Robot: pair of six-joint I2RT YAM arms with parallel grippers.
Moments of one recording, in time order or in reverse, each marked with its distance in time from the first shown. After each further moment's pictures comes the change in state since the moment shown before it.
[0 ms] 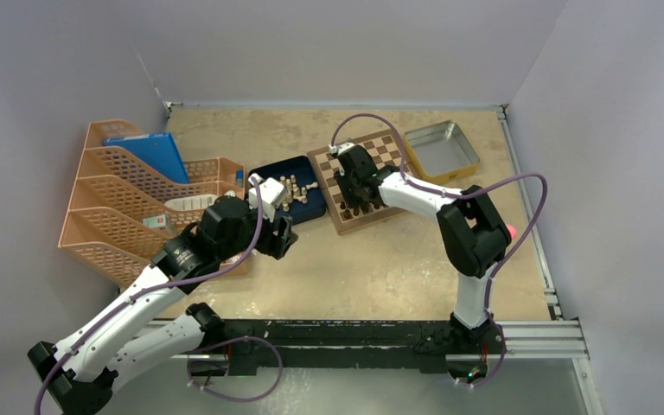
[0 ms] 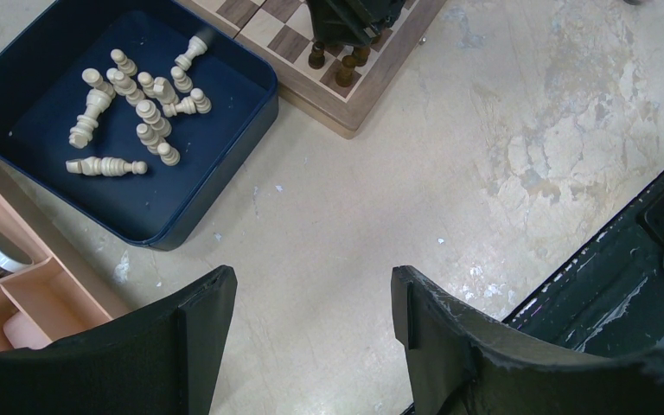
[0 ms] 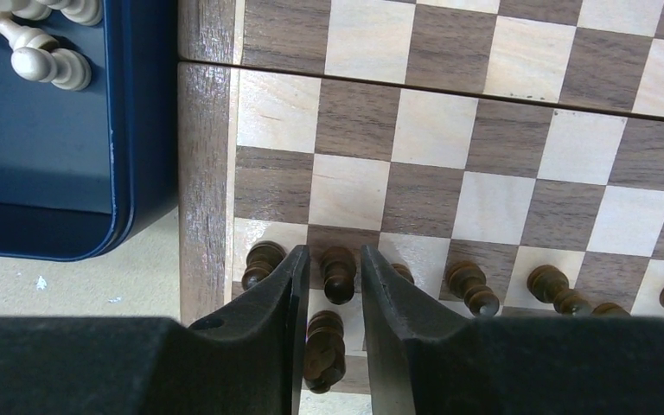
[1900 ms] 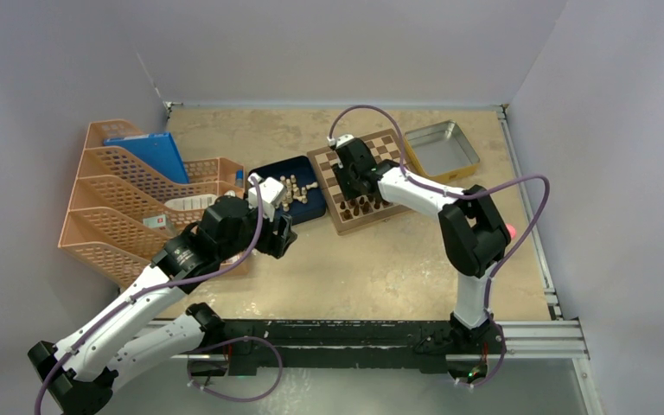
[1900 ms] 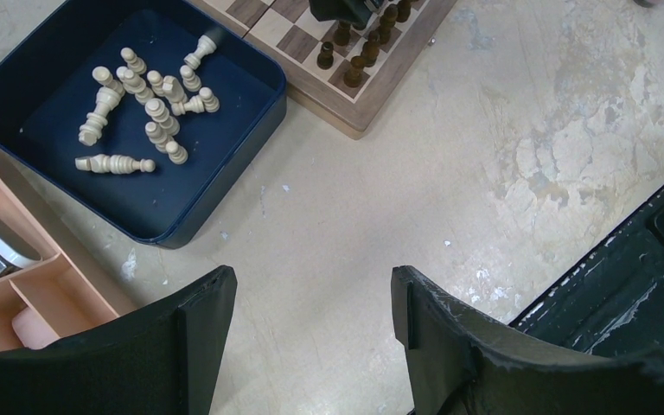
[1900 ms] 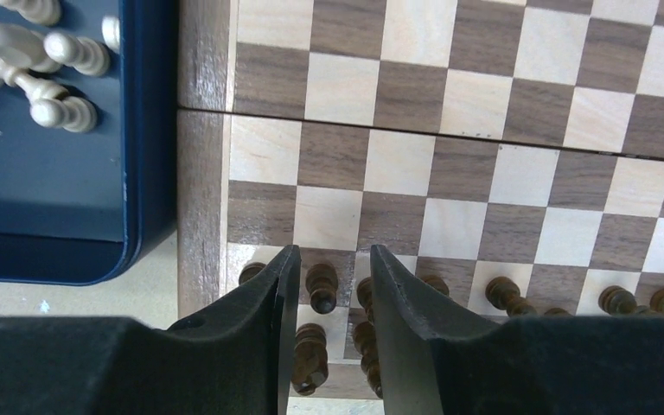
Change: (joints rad) left arm 0.000 0.003 0.000 0.000 -0.022 0.000; right arm 0.000 0.002 0.058 -0.024 0.053 -0.027
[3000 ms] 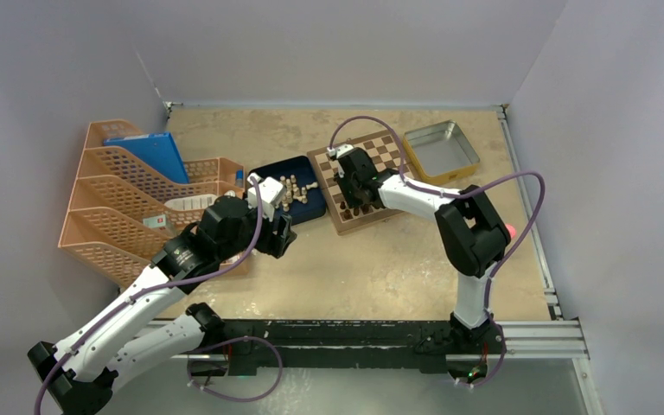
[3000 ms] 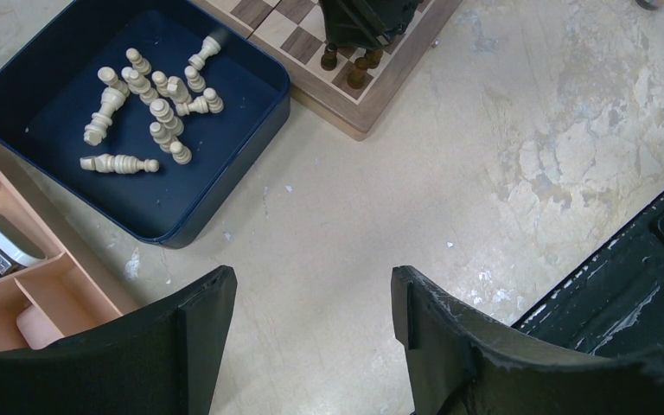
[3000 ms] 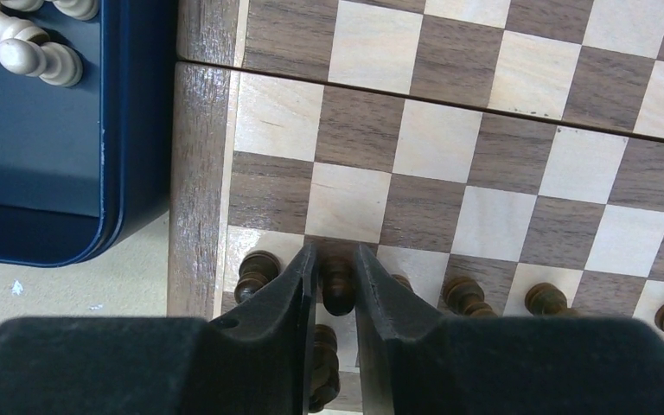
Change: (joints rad) left arm 0.000 -0.003 0.000 -0.001 -0.005 0.000; right arm -0.001 0.000 -0.090 0.082 -0.052 -0.021
